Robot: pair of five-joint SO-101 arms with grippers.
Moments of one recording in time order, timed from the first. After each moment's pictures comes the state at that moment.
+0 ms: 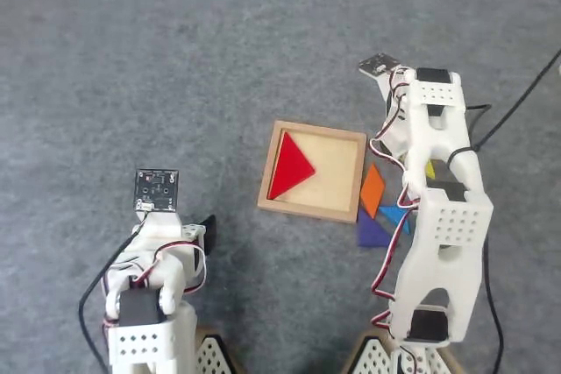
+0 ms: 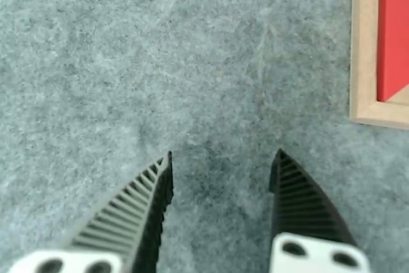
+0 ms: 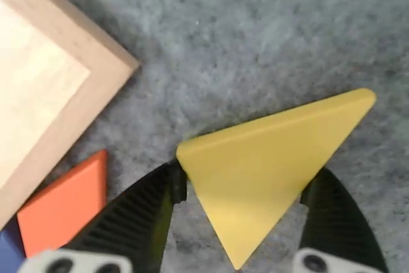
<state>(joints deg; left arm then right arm) -10.9 -102.4 97.1 70.0 0.1 -0.3 42.3 -22.3 78.7 35.9</state>
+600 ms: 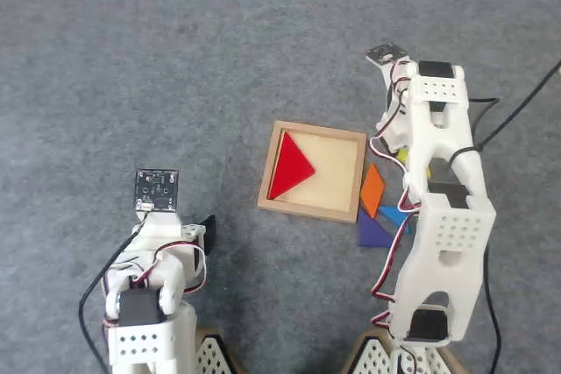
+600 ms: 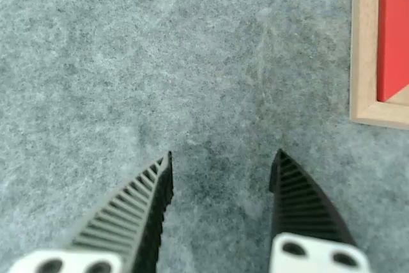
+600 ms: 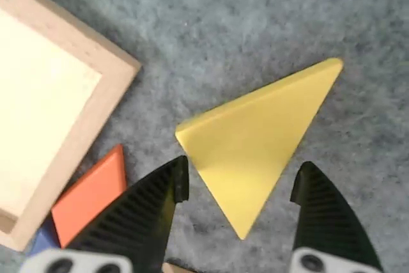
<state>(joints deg) -10.9 -102.4 97.1 70.0 0.1 -1.3 37.3 -22.2 81.0 27.8</state>
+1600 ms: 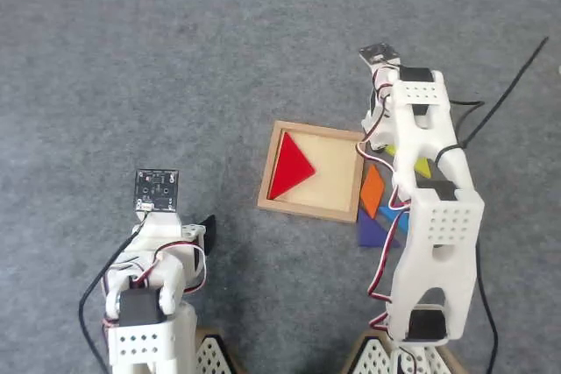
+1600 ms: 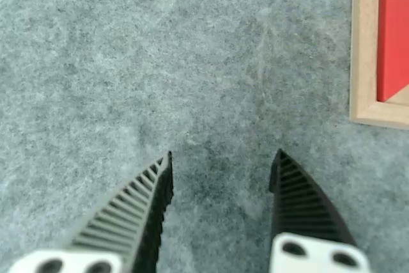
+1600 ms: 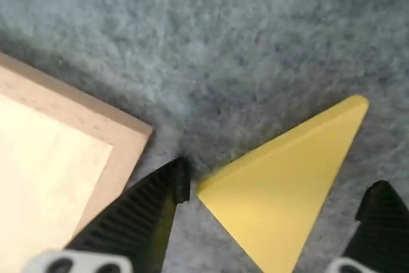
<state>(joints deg) -10.9 -102.4 97.1 70.0 0.1 -3.9 41.8 -22.2 74.4 16.7</state>
